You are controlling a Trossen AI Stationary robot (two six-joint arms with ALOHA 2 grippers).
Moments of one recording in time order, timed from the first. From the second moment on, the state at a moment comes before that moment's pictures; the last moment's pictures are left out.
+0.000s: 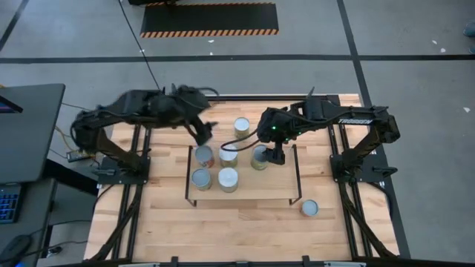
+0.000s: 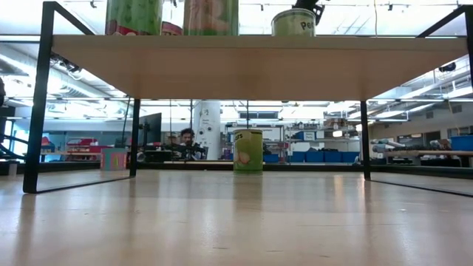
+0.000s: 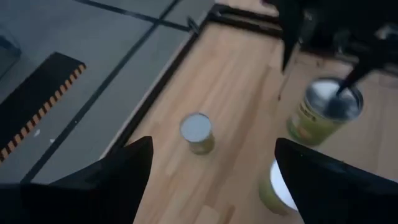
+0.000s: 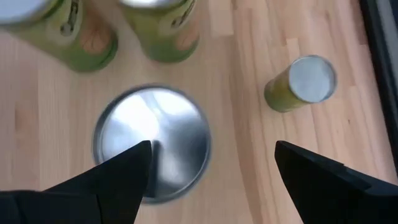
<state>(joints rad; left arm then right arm) 0.00 1.51 1.96 -1.21 -0.45 -0.26 -0.01 1.57 1.70 -1.19 0.06 0.08</state>
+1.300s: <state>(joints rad) 0.06 1.42 1.97 -1.10 -0.48 -0.26 -0.06 1.57 1.78 -0.95 0.04 0.10</state>
